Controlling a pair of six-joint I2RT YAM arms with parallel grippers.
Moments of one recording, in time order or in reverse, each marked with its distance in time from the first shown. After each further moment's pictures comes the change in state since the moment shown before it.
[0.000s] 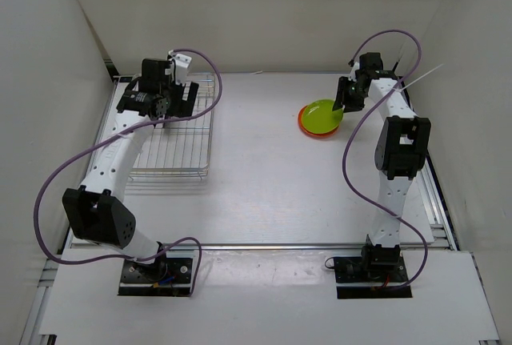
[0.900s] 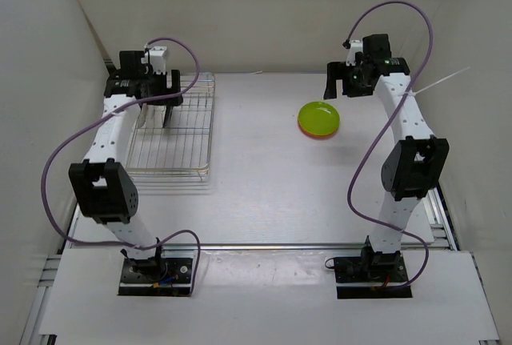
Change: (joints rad) left arm 0.212 0.157 0.070 0.065 0.320 -0.106; right arm 0.066 -0.273 -0.015 -0.135 -0.025 -0.146
